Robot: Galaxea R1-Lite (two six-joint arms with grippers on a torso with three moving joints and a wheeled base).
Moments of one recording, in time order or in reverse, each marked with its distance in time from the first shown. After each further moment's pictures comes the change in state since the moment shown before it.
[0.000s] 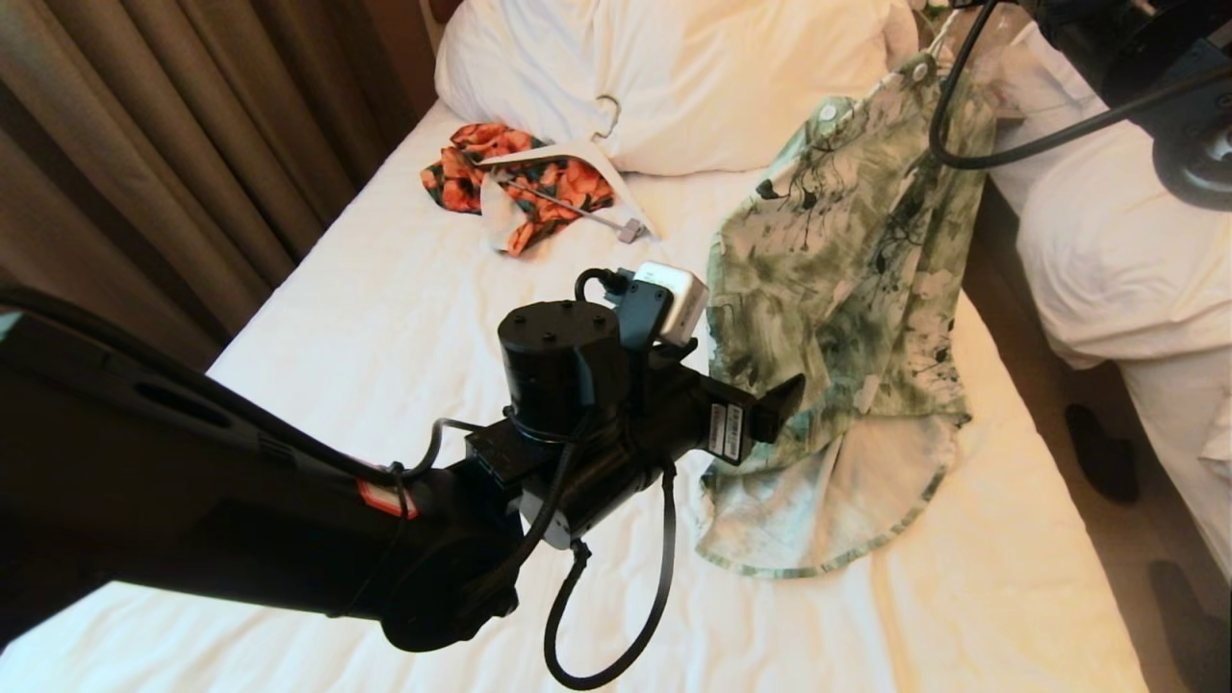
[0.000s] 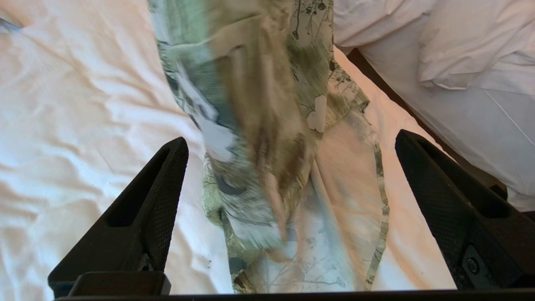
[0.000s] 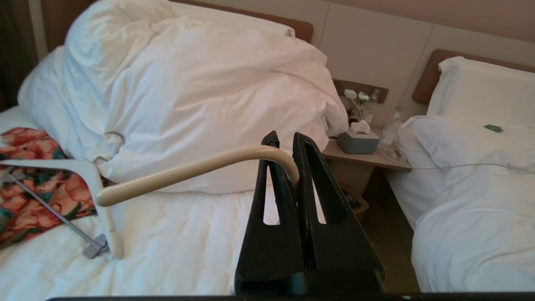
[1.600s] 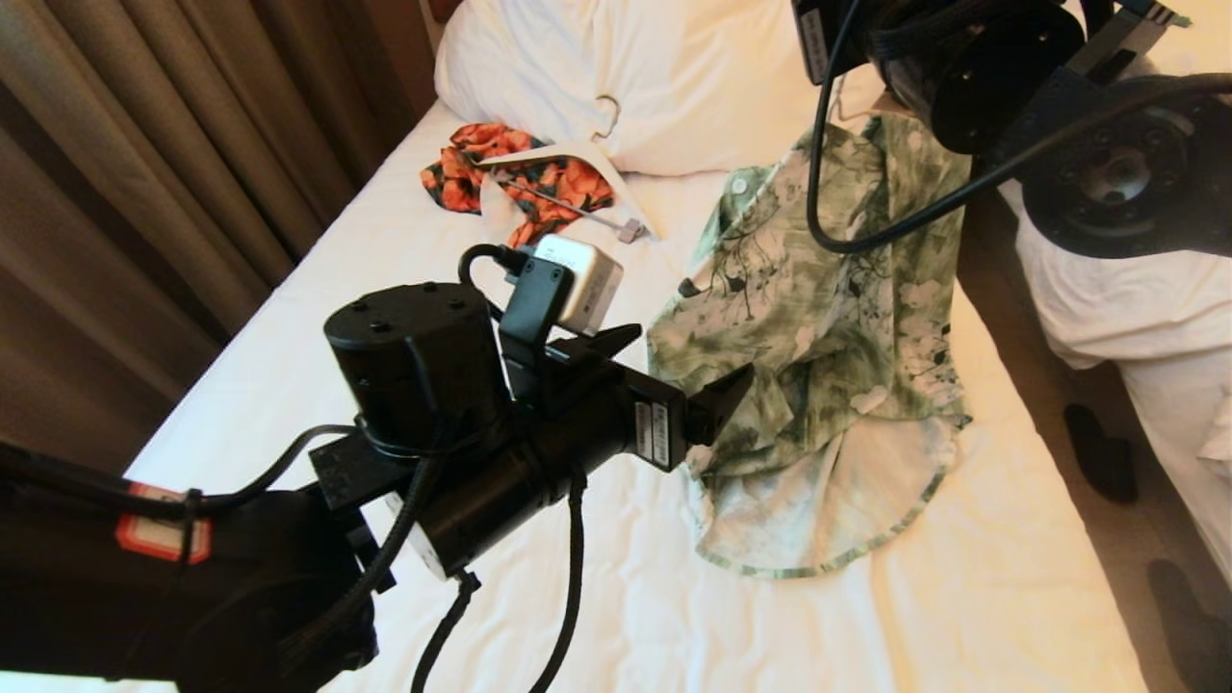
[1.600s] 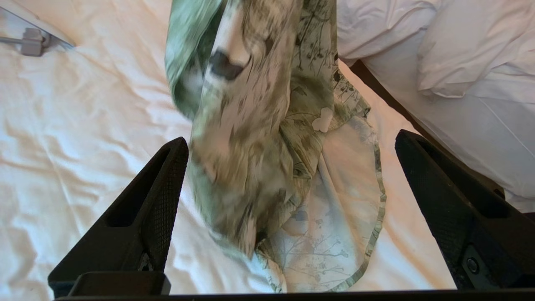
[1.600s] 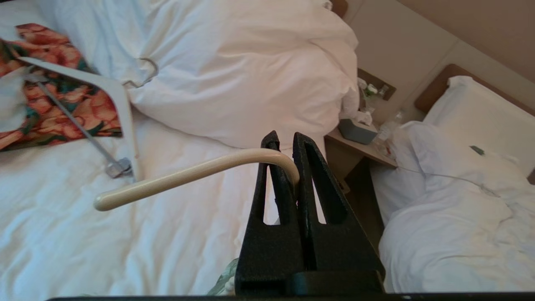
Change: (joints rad) left arm 0.018 -0.213 0.181 -0.001 0.001 0.019; right arm 0.288 0.055 -0.031 0.080 -0.242 -0.333
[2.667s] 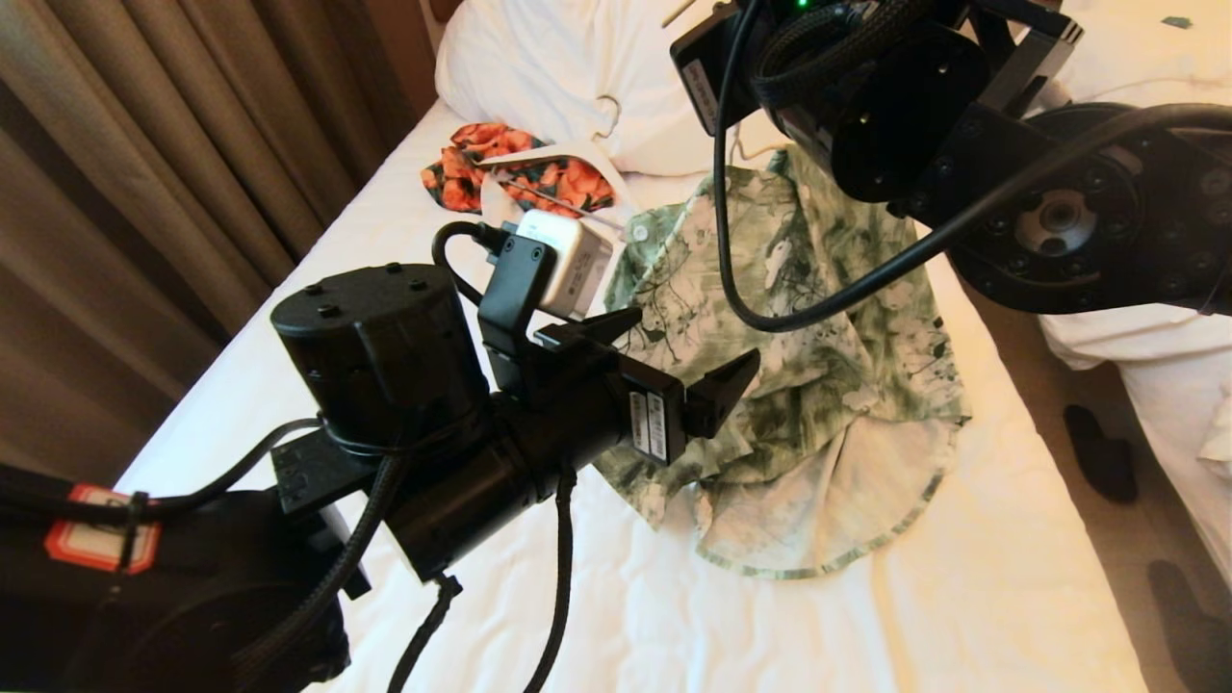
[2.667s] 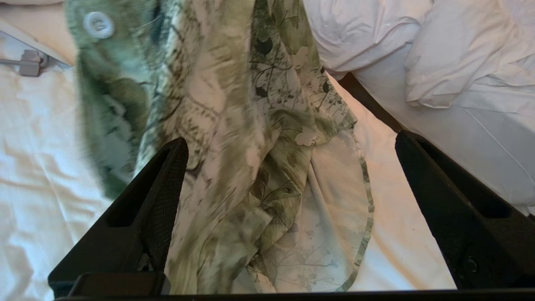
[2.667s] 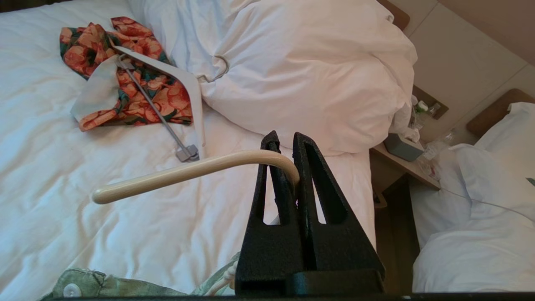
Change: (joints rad) left arm -0.023 -0.033 -0.008 0.003 -0.001 0.011; right arm 0.163 0.032 -0.013 0.063 -0.015 -0.038
